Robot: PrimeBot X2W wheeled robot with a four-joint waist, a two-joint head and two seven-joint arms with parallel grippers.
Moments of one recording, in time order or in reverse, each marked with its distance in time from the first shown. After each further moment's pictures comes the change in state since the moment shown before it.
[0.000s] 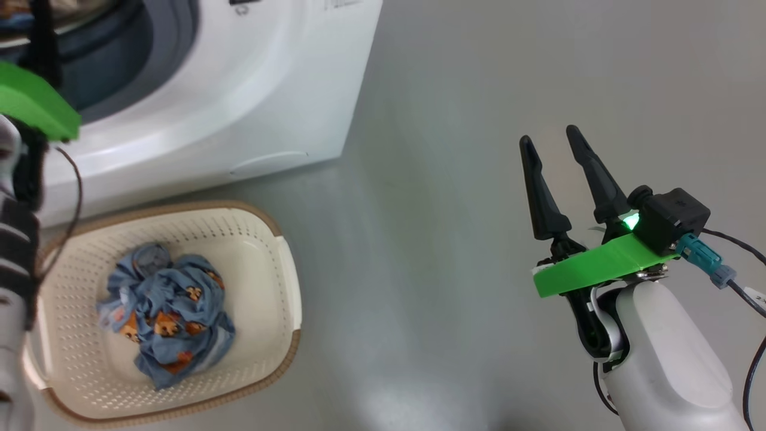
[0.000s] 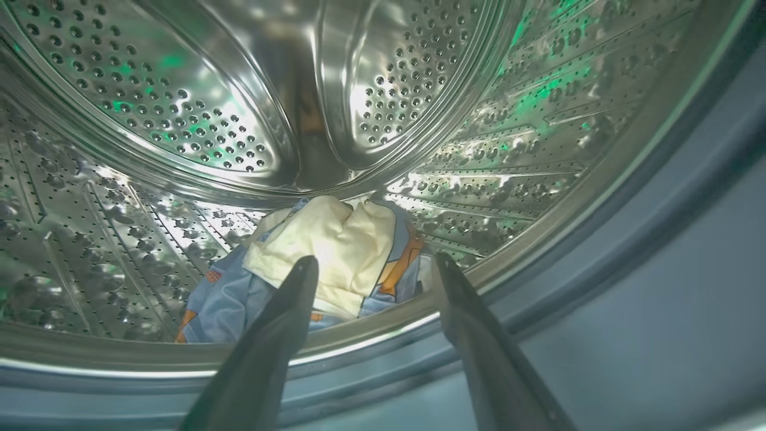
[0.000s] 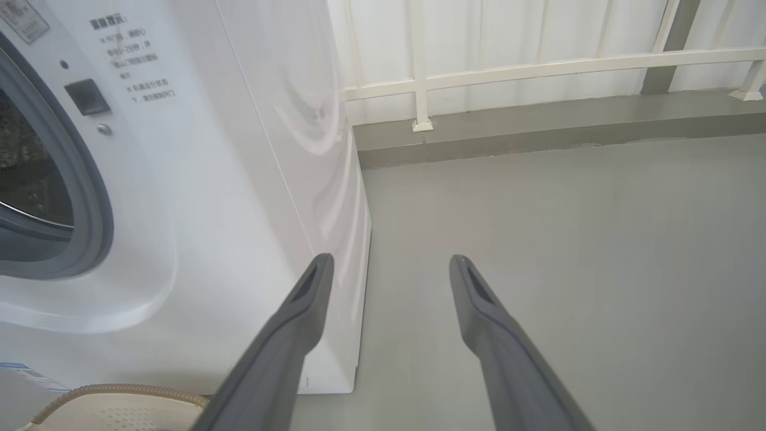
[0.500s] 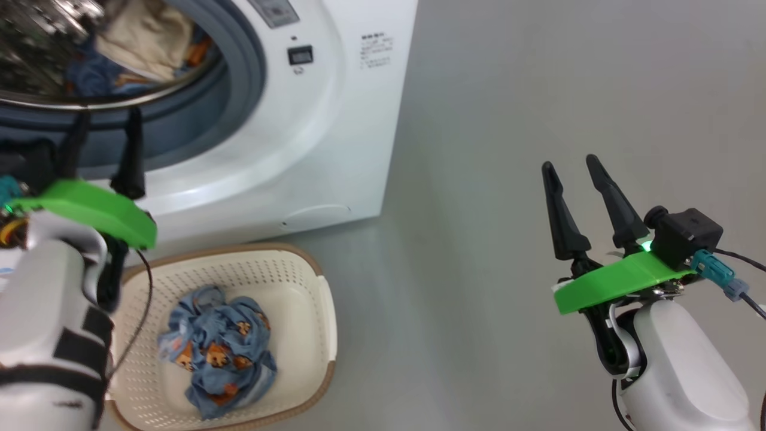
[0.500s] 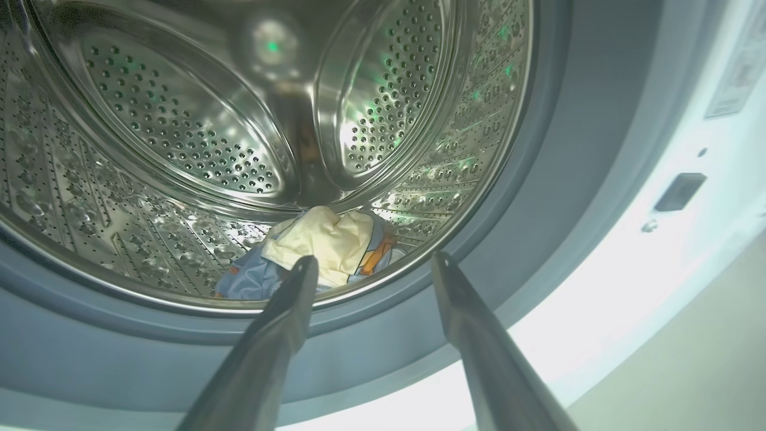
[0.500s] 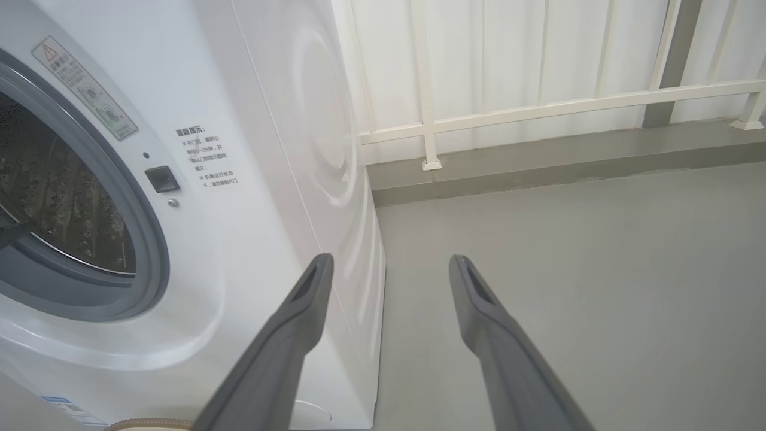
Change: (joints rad) left arm 0.385 -0.053 0.065 -0.293 0.002 0.007 -0.007; right arm 0.045 -0.039 -0.021 0.051 0.045 0.000 0.000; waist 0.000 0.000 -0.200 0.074
